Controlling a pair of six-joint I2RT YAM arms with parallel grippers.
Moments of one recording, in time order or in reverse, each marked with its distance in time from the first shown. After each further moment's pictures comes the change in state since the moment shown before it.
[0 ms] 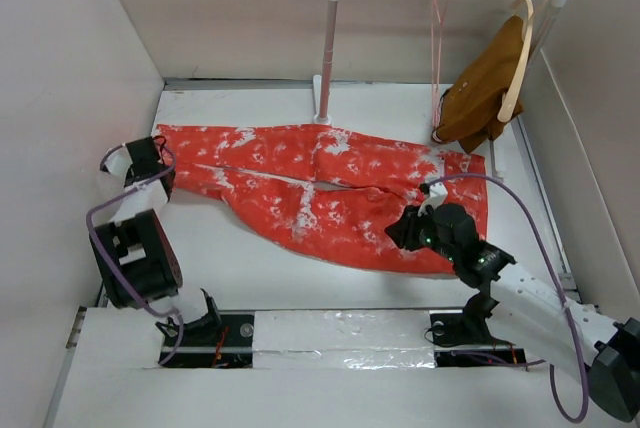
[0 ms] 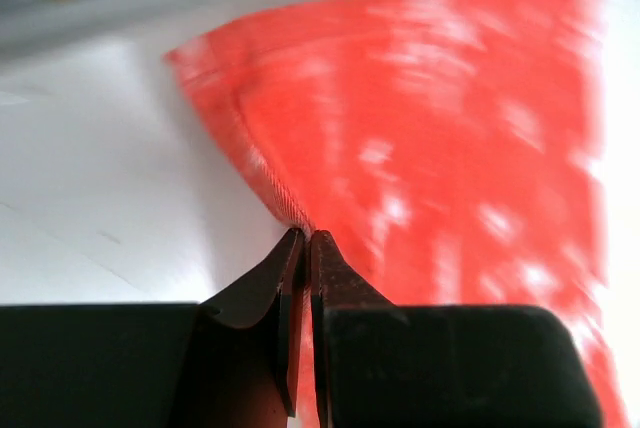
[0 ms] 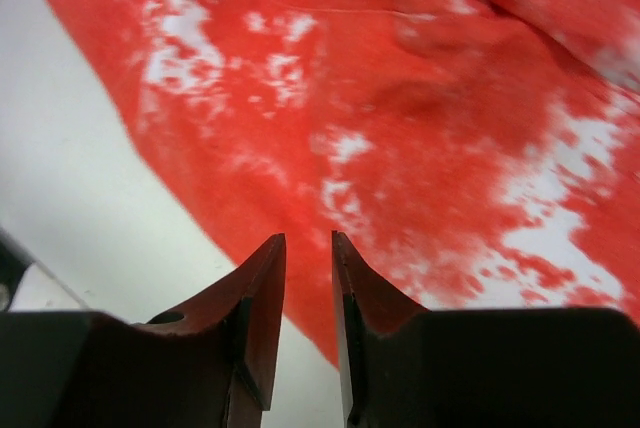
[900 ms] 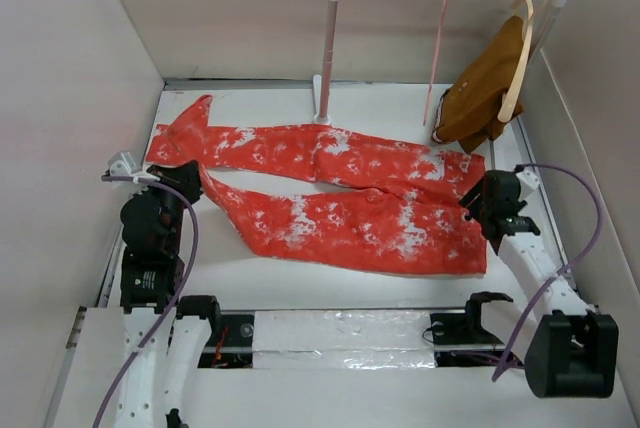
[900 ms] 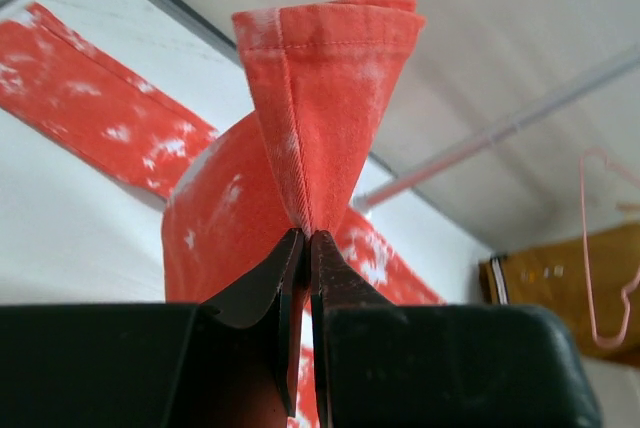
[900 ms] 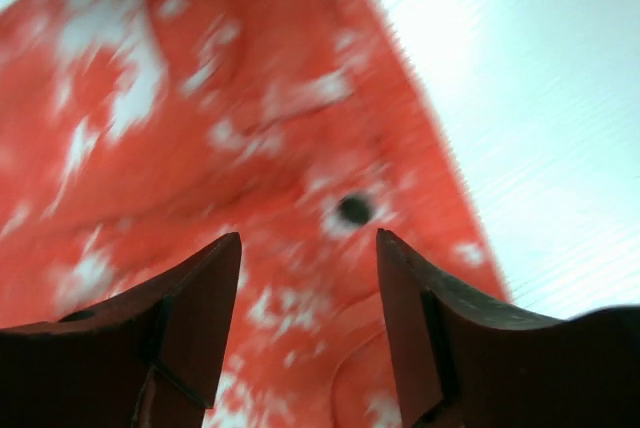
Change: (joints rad) left arm -0.358 -1.083 -0.150 -0.146 0.160 0.190; right arm -0.617 0.159 0.142 -0.279 0.386 0.177
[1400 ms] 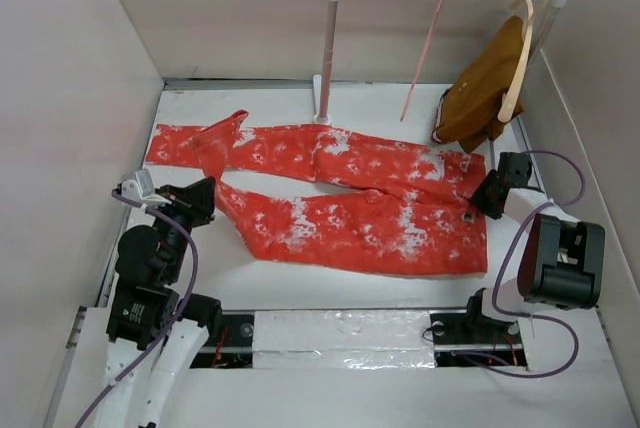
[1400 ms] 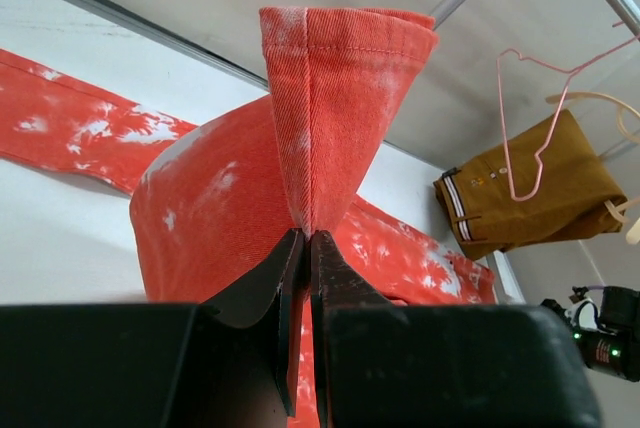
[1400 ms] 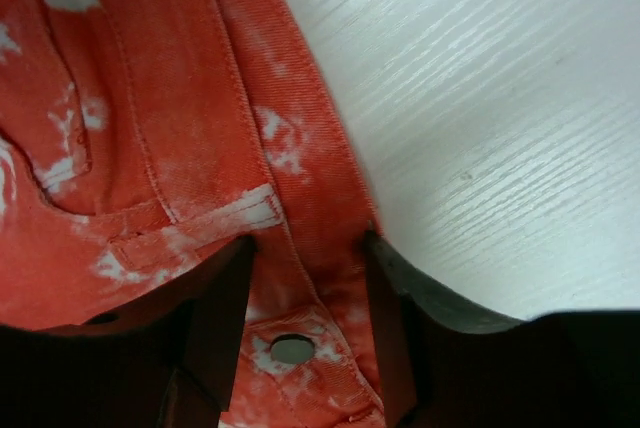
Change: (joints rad) left arm -0.267 -0.167 0.003 -0.105 -0.019 0.103; right arm -0.280 0.513 0.202 0.068 -0.295 -0.209
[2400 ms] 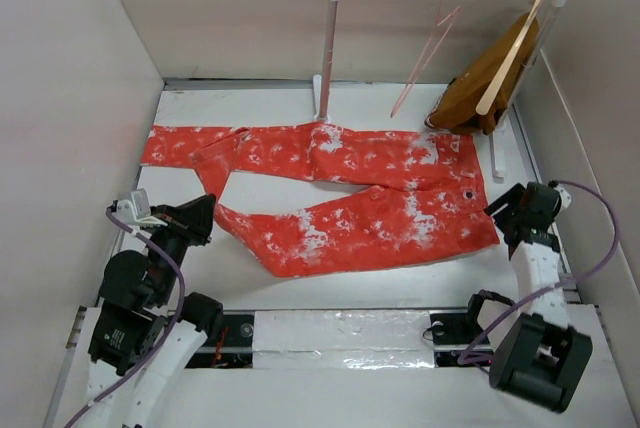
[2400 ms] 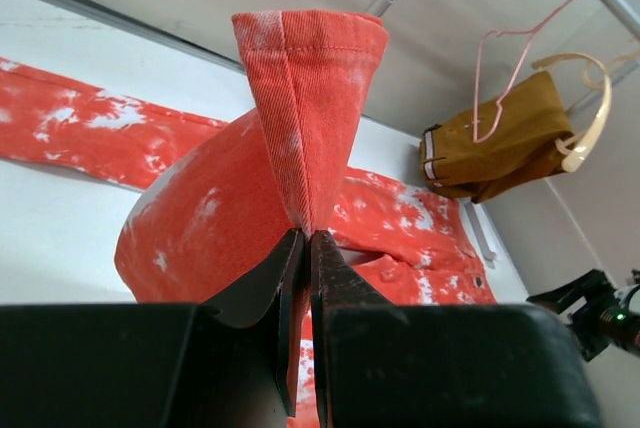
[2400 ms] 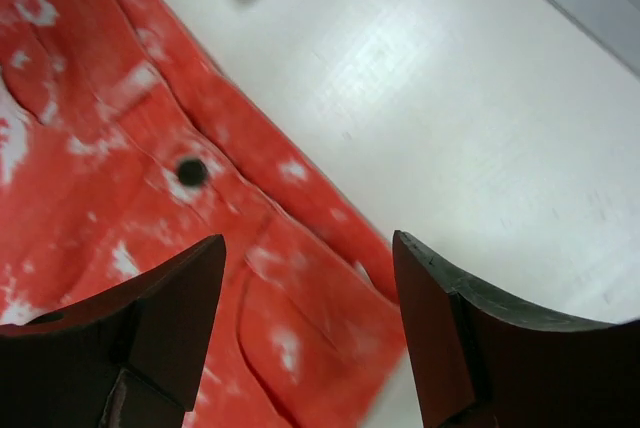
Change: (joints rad) left arm -0.147 -0.120 0.034 -0.137 -0.061 0.048; right arm -0.153 -0.462 -0.191 -0.002 -0.001 0.058
